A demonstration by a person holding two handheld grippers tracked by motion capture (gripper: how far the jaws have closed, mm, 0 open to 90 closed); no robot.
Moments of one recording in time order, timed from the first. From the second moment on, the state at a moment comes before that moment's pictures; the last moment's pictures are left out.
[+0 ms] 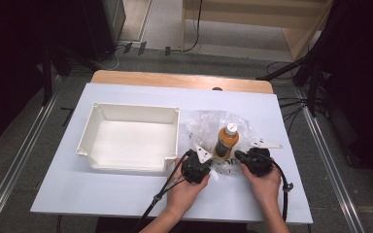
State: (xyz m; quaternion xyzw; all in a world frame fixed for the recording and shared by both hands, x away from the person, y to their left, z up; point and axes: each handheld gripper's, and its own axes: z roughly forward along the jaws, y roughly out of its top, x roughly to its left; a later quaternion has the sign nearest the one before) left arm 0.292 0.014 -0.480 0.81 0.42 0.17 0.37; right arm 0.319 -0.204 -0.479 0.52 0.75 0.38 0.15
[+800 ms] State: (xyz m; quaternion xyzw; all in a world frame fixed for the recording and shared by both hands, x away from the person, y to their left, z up) left arm 0.292 0.016 -0.480 0.81 0.42 0.16 0.38; right arm 0.306 -0.212 -0.432 0.42 0.77 0.44 0.16
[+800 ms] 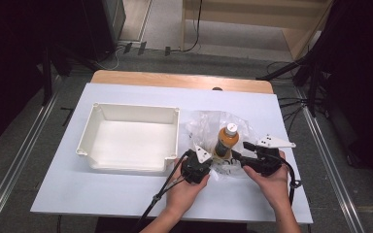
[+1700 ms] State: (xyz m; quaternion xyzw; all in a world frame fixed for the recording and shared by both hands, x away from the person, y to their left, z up) left arm 0.292 0.015 -0.480 0.81 0.42 0.17 0.38; right arm 0.318 -0.189 -0.410 0.39 0.79 0.45 0.16
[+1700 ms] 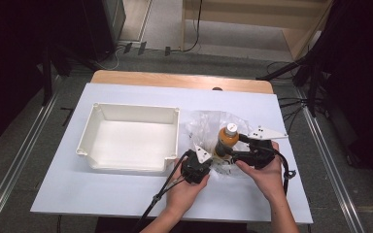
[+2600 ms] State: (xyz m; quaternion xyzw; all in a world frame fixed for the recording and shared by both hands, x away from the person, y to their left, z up) left arm 0.291 0.015 -0.480 0.81 0.42 0.17 0.38; right arm 0.336 -0.171 -0.411 0.40 0.80 0.42 0.16
